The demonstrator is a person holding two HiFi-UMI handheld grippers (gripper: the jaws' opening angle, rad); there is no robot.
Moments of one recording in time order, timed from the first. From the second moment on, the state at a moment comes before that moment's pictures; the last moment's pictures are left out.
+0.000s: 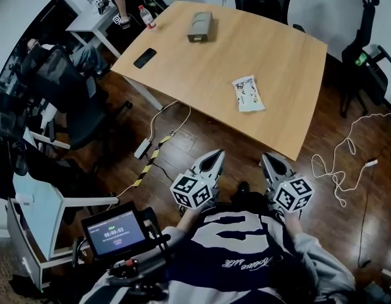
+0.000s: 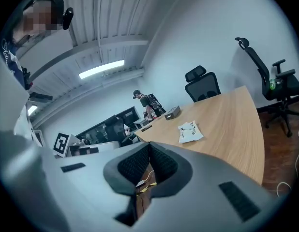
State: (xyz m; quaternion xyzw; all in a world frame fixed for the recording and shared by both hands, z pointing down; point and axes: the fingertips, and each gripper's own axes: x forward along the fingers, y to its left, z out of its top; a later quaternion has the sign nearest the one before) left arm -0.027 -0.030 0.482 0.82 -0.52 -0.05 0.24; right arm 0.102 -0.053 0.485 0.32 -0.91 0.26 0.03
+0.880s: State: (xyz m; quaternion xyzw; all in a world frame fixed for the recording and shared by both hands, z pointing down) left arm -0.019 -0.174 0.549 0.84 -0.45 0.06 0.29; right arm 0.090 -0.184 0.540 0.34 -0.88 0.31 0.07
